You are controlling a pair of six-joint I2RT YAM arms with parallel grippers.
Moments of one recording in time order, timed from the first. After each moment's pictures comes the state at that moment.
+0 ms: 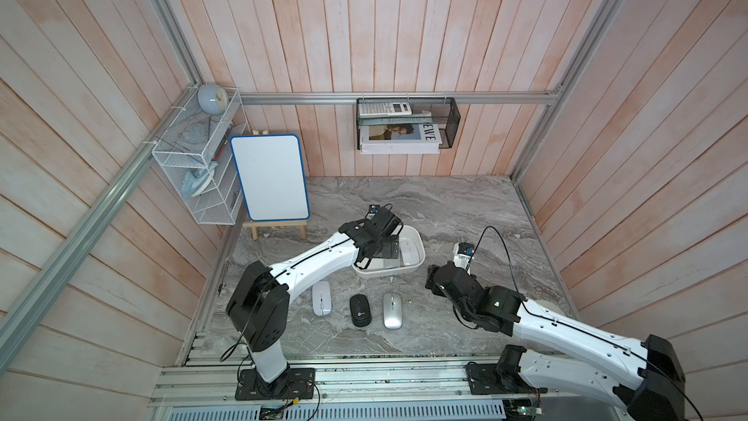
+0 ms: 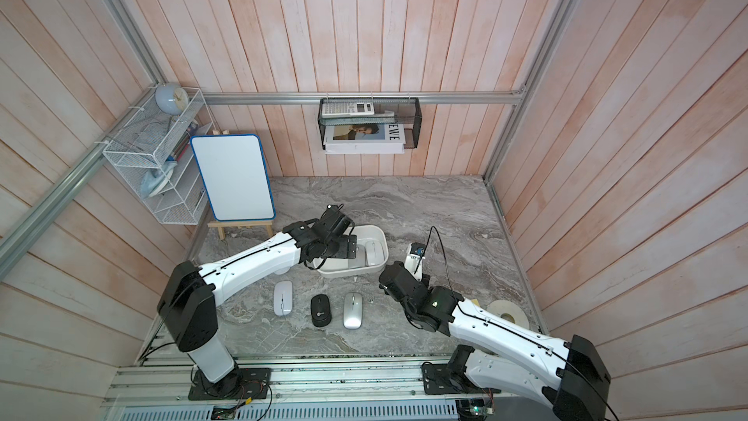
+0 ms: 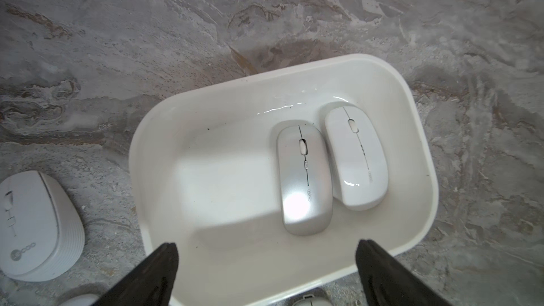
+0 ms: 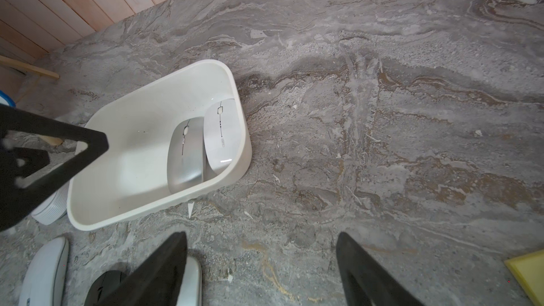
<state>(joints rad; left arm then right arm) -0.78 1.79 1.44 -0.73 -0.23 -0.60 0.96 1.01 0.67 -0.52 0.62 0.96</state>
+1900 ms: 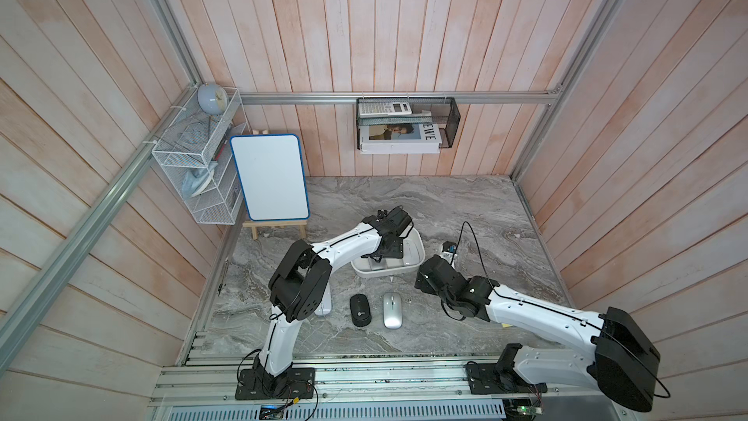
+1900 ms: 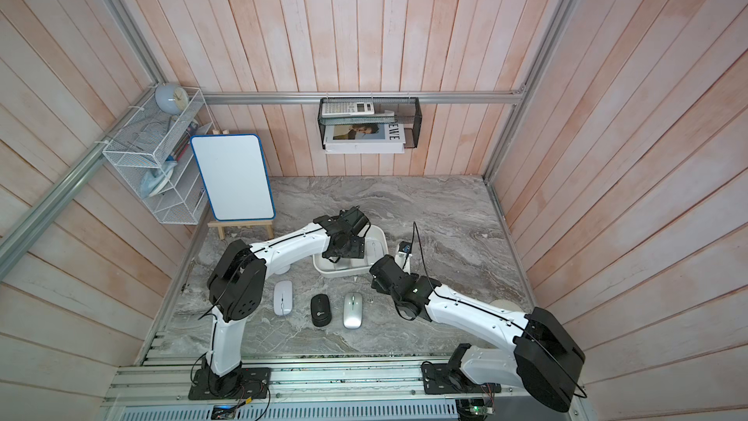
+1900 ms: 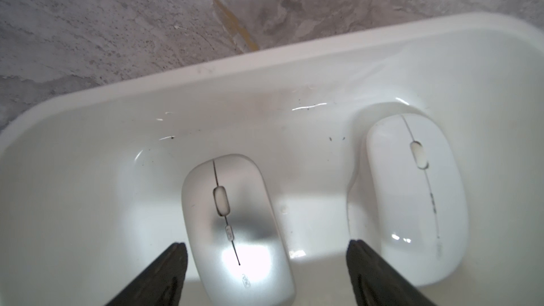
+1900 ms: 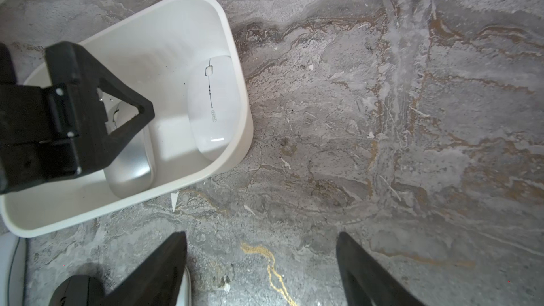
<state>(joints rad) -0.76 2.07 1.63 -0.79 -0.22 -0.67 0.89 1.22 0.68 -0.40 0.46 0.94</state>
